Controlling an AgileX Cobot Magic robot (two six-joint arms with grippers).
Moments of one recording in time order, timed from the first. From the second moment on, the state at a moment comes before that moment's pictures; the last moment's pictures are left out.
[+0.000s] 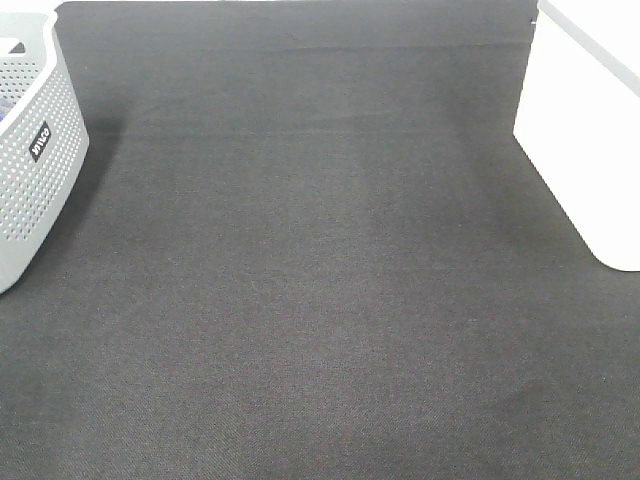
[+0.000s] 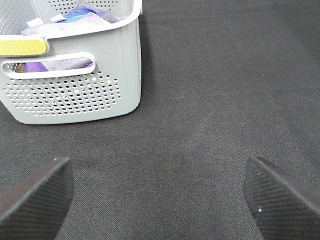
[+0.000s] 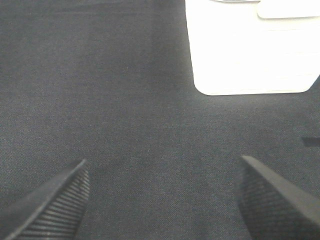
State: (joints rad) left arm -0.01 0.00 -0.50 -0.08 1.06 0.05; right arm 0.08 -0.01 -0.50 0.04 1.07 0.01
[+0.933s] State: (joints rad) left arm -0.01 0.00 -0.50 -0.08 1.06 0.05; right arm 0.08 -0.01 -0.50 0.04 1.07 0.01
